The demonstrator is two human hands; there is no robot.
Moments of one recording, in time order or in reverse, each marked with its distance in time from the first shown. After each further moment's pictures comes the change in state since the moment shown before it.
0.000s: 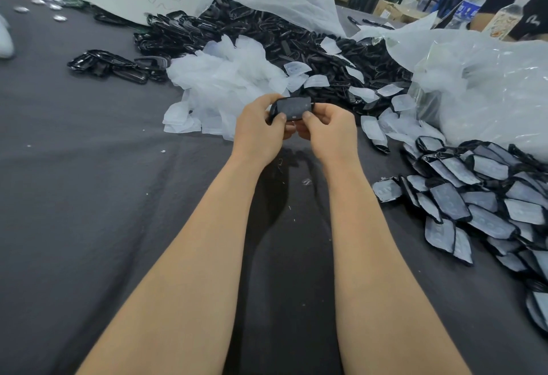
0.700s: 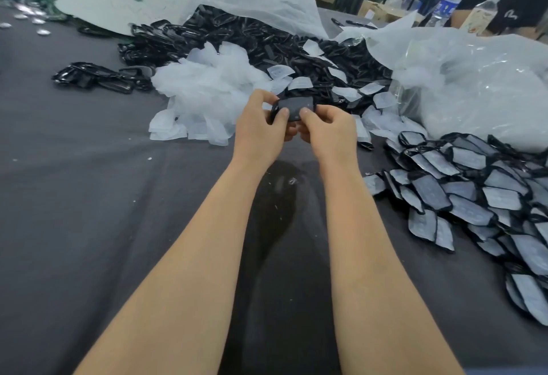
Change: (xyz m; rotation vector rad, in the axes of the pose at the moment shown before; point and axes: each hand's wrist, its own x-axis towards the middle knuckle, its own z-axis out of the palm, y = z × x) left_hand -0.013 0.017 0.017 -0.070 0.000 0.047; right_hand -0.013 -0.012 -0.022 0.060 0.100 0.067
